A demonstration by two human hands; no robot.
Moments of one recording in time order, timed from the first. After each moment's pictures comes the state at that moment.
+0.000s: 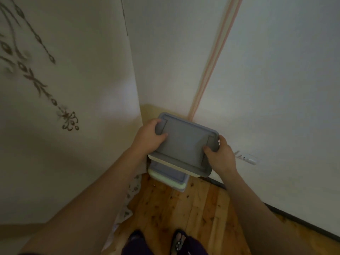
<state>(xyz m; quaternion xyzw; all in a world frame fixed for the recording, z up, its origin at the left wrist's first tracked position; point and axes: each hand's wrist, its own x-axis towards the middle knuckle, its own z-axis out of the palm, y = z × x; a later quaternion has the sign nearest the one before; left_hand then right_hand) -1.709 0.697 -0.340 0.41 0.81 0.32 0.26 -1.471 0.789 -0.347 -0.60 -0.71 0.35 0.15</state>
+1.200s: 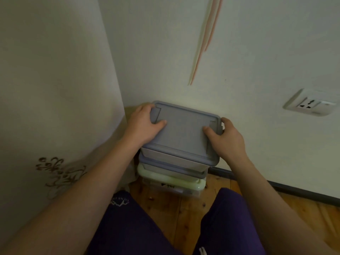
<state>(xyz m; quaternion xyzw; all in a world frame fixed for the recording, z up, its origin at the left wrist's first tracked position) -1.747 0.756 -0.687 0.51 0.77 0.35 0.12 -1.501 0.827 -0.690 -0.62 -0.70 0.26 0.24</state>
